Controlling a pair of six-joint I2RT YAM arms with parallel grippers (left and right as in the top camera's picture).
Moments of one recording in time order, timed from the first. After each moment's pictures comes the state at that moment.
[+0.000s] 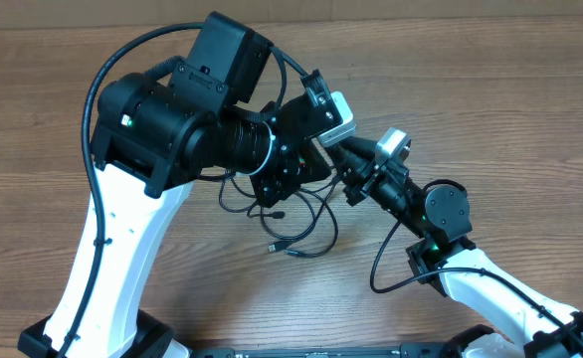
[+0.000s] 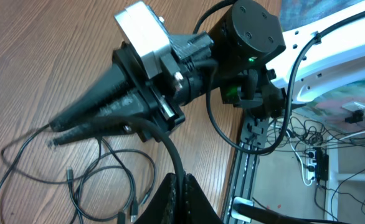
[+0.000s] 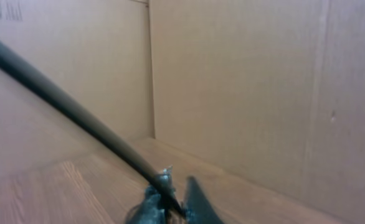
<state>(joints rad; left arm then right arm) -0.54 1.70 2.32 -1.69 0.62 0.47 0.45 1.34 0.46 1.11 -0.39 0.15</state>
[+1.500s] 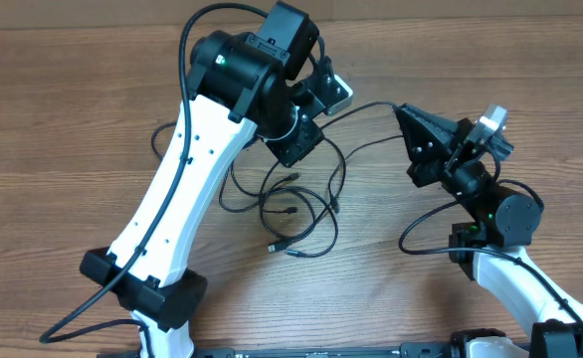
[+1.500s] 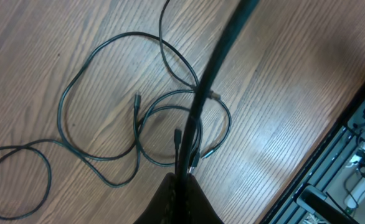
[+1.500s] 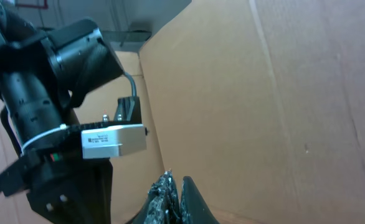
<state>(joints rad) -0.54 1.94 2.32 -1.67 0.22 0.34 0.07 1.34 0.46 1.44 -0.65 0.65</state>
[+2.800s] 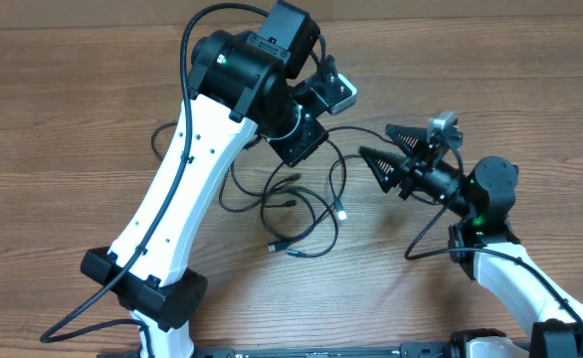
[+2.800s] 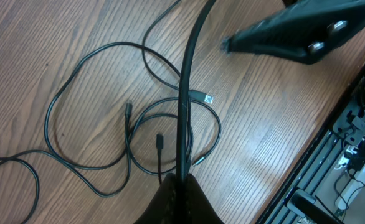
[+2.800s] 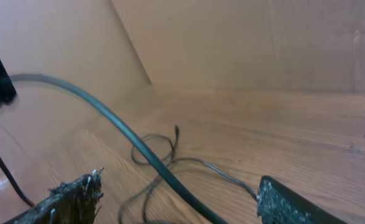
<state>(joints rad) -0.54 1.94 2.32 -1.66 0.26 0.34 0.07 1.34 0.46 0.77 -0.79 0.29</state>
